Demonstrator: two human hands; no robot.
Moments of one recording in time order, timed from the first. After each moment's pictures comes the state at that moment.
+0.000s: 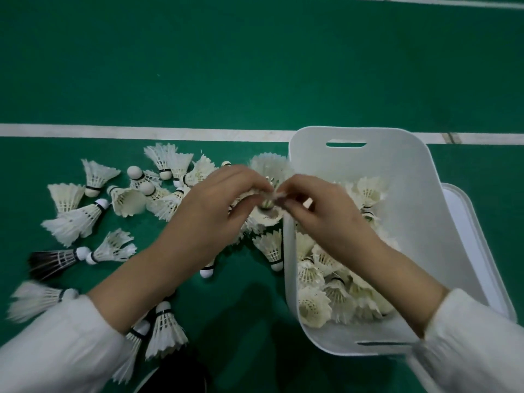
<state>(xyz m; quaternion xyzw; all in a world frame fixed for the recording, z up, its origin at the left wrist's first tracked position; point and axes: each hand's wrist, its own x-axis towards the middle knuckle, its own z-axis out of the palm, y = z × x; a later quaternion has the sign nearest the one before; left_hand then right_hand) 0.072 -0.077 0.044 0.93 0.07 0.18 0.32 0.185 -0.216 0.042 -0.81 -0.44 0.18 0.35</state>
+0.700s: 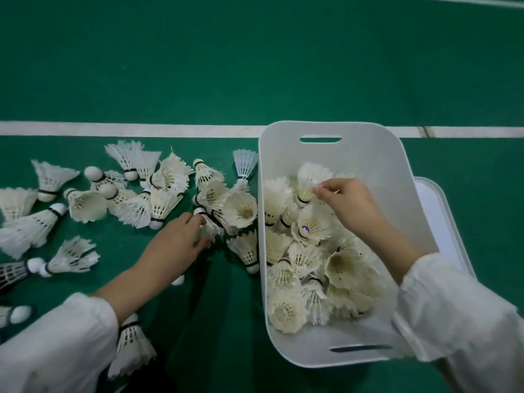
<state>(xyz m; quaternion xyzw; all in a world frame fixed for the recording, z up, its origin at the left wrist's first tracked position) 0.068 -0.057 -0.094 0.96 0.20 -0.06 0.20 0.270 -0.265 -0.017 -0.91 -0.17 0.23 0.29</state>
